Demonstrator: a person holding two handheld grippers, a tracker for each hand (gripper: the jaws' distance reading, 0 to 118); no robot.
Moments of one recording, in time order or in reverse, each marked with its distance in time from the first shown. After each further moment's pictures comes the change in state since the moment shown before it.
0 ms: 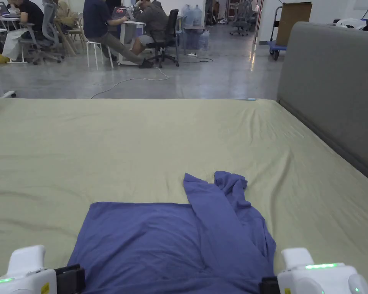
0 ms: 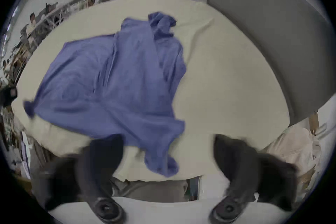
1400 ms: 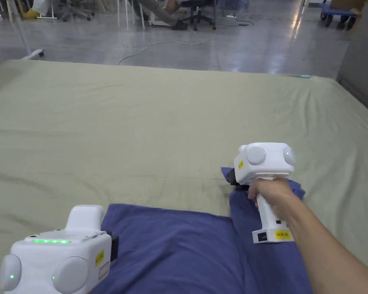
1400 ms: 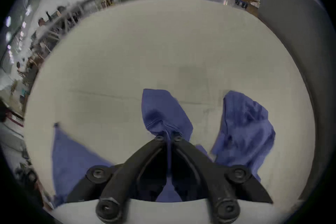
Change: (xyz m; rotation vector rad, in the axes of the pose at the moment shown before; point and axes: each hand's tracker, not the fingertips) left arm 0.048 0.110 -0.118 -0.025 -0.099 -0.098; right arm -0.132 0.346 -0.194 -0.011 0.292 0.074
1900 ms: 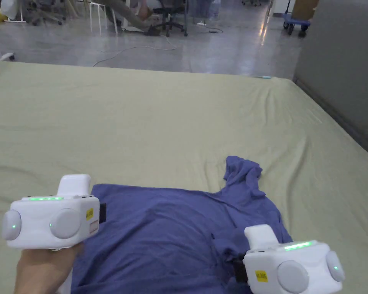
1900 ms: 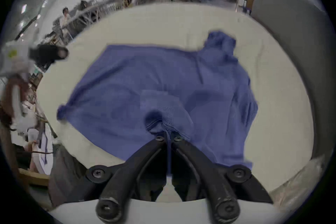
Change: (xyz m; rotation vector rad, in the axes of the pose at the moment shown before) left arm 0.015 -0.023 0.056 0.048 -0.032 0.000; right arm -0.016 -0.310 0.158 -0.049 0.010 0.081
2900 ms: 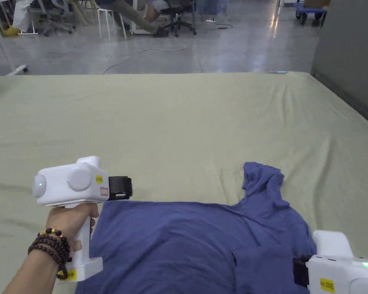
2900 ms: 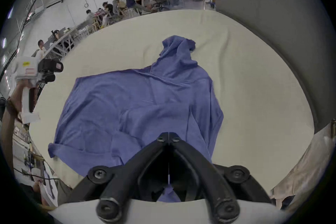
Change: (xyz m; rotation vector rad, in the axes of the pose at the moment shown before) left arm -0.035 0.109 -0.136 -0.158 -0.008 0.089; right arm 0.065 0.030 0.010 0.155 -0.097 -0.242
